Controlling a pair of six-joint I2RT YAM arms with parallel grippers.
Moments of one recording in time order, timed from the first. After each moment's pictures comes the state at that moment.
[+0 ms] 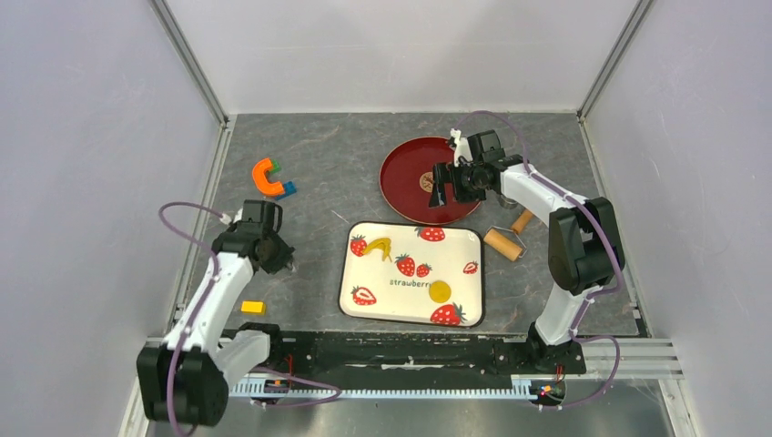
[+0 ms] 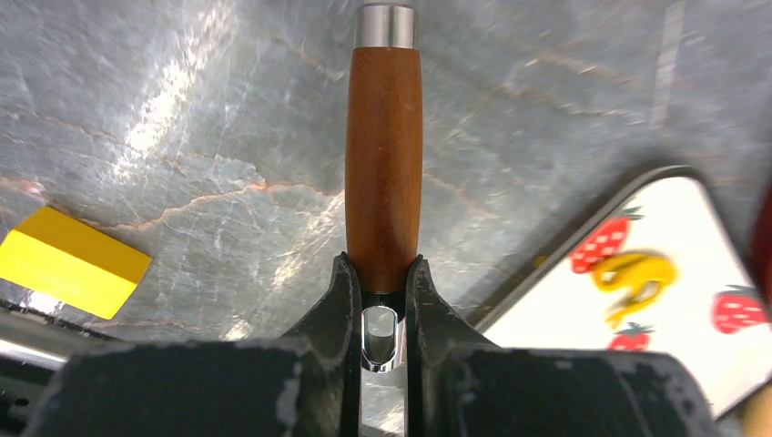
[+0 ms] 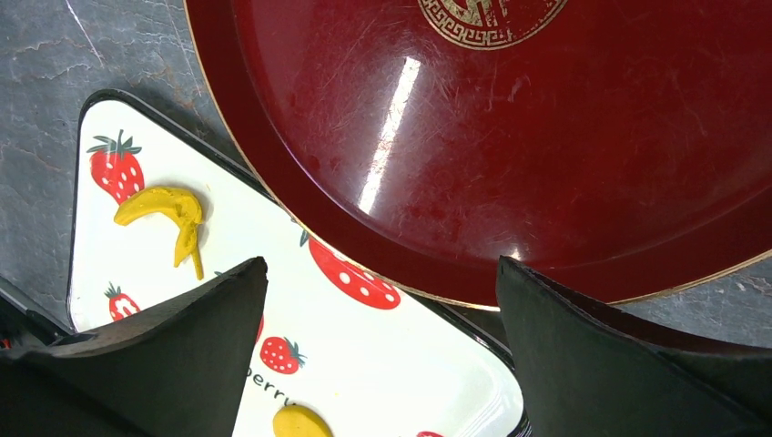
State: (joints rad) left arm -0.08 1.07 0.71 -0.81 -0.12 -0.80; right arm 0.30 1.80 1.28 -0.47 -0.36 0.14
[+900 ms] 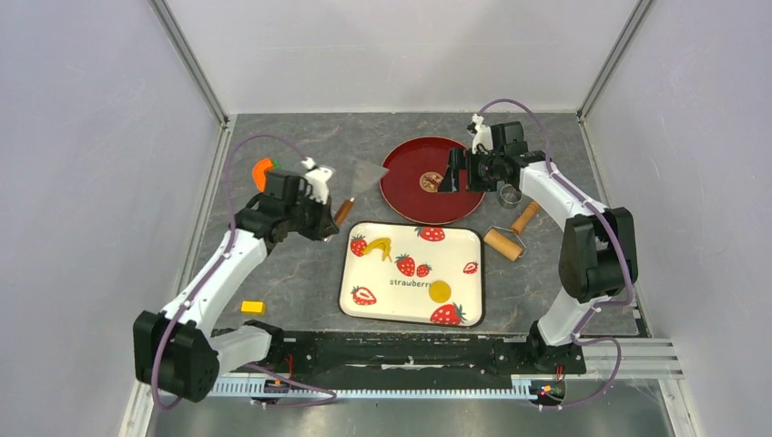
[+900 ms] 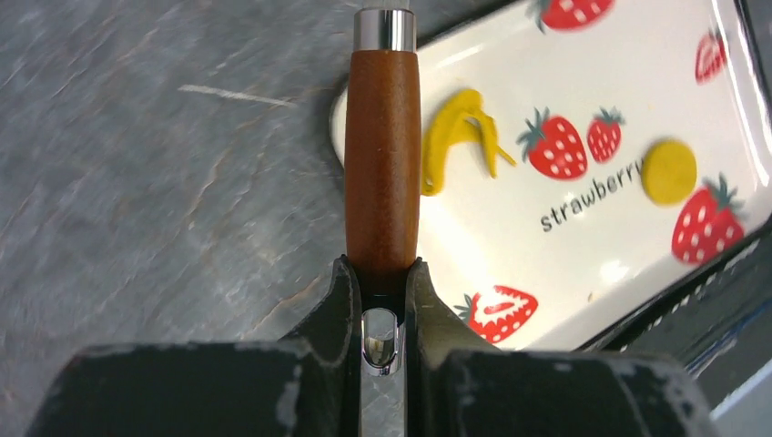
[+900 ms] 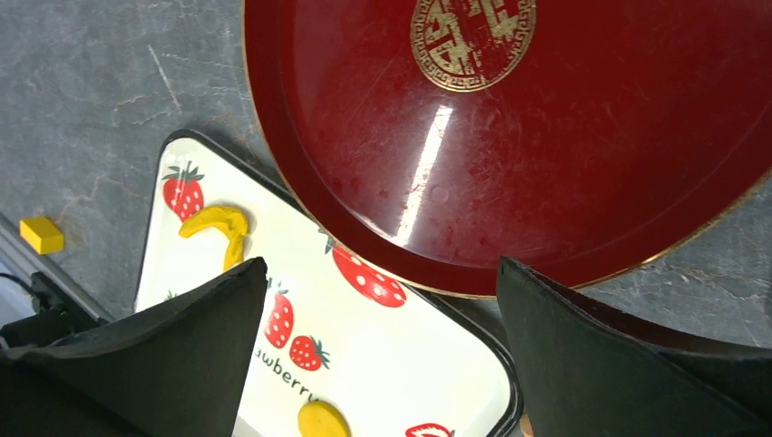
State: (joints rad) left arm -0.25 1.12 0.86 -0.53 0.34 -0.01; right arm 0.21 1.73 1.28 -0.44 -0.46 0.17
